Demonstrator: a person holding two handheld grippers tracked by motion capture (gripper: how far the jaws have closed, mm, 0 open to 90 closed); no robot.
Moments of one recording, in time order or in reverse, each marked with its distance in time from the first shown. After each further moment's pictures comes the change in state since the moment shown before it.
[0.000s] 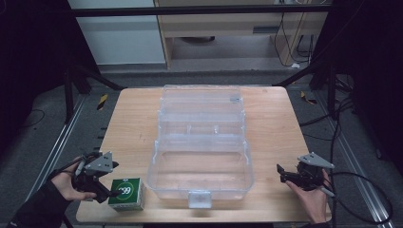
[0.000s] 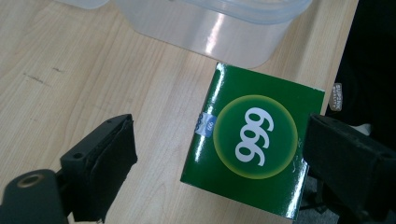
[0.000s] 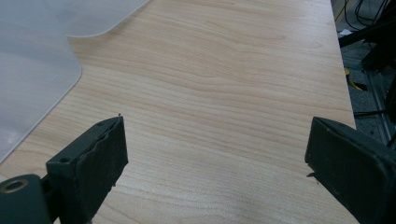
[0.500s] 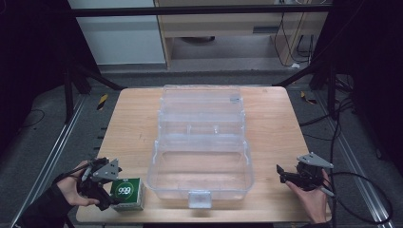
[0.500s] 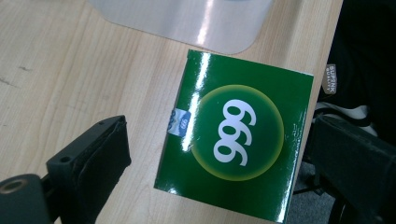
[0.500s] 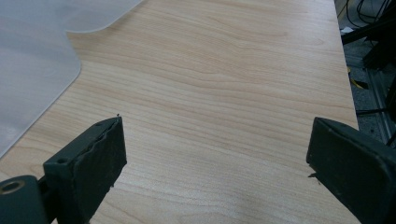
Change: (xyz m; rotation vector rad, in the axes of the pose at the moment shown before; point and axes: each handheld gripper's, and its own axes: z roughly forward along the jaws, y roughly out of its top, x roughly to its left) left arm -0.012 0.000 0.017 0.055 -0.027 0.053; right arm 0.000 -0.001 0.001 0.013 0.000 -0.006
